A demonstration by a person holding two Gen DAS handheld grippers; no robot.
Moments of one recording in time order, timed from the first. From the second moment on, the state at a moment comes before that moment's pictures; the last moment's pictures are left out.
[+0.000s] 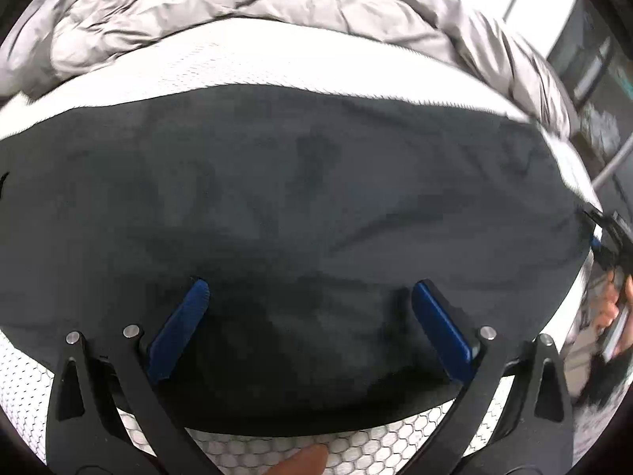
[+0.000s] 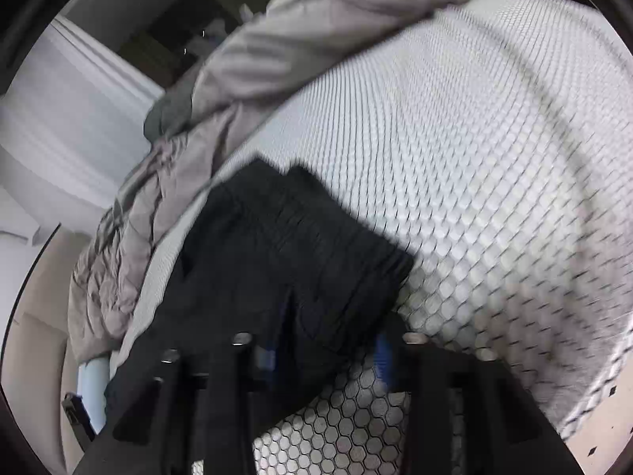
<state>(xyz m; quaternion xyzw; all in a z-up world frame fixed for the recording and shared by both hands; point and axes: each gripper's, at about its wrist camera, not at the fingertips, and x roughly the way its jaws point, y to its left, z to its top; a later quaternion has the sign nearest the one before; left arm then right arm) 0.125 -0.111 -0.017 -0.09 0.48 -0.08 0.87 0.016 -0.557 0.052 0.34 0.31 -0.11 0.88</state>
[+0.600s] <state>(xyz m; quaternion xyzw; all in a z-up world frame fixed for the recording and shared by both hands) 0.138 -0.134 -0.021 -0.07 0.49 -0.09 0.86 0.175 -0.499 0.087 0.07 0.43 -0.06 0.90</state>
